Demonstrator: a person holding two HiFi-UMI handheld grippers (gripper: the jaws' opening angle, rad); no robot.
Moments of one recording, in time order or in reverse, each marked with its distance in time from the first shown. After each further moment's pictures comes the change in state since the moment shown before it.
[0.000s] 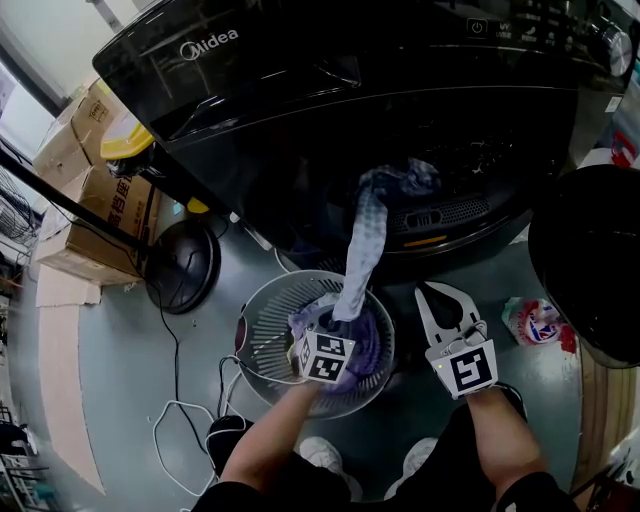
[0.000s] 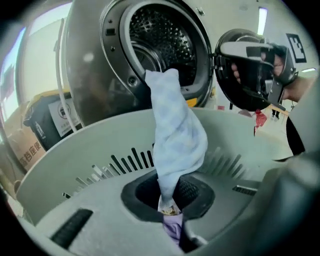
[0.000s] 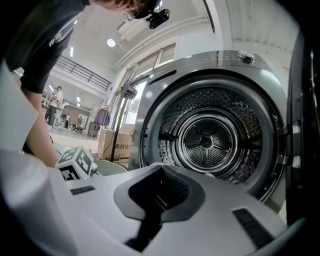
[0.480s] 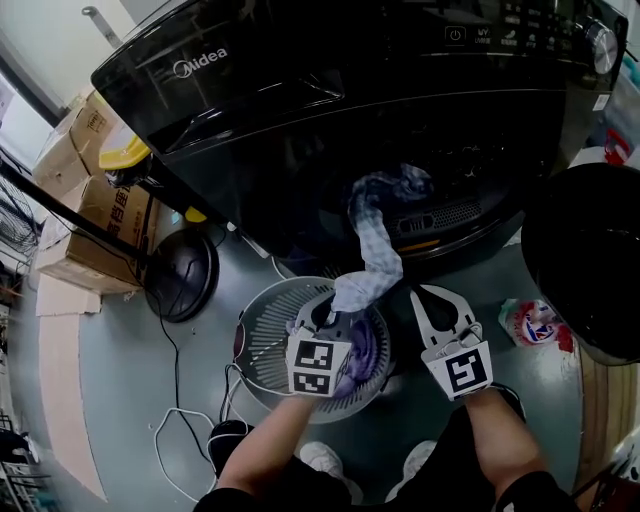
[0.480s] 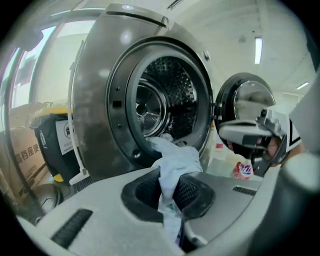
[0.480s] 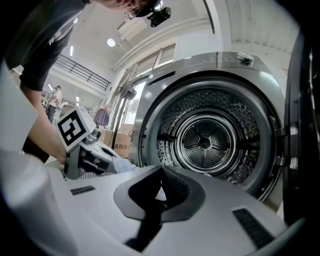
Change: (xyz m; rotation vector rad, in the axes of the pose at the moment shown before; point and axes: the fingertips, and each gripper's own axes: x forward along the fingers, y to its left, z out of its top) left arm -0.071 0.001 0.124 -0.096 -0.326 -0.009; right arm -0.003 -0.003 -0.001 -0.017 0.012 -0.008
